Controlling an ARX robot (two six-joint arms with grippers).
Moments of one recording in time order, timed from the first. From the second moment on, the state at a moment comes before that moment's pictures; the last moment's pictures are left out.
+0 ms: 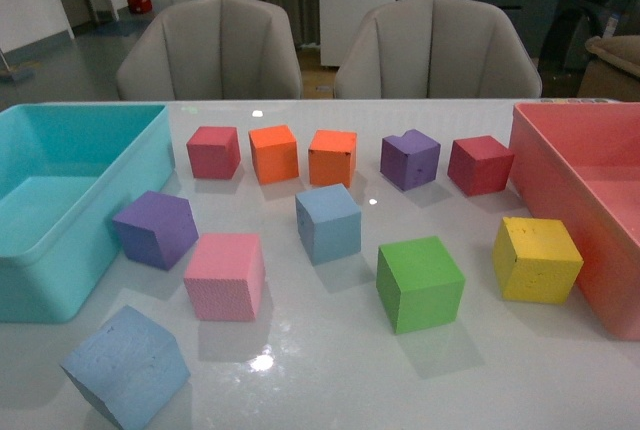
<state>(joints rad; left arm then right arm) 0.00 0.01 0.01 0.00 0.00 0.00 0.00 0.00 0.01 0.00 0.00 0.00</state>
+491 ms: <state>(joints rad) 0.00 0.01 0.01 0.00 0.00 0.00 0.00 0.00 0.01 0.00 0.00 0.00</state>
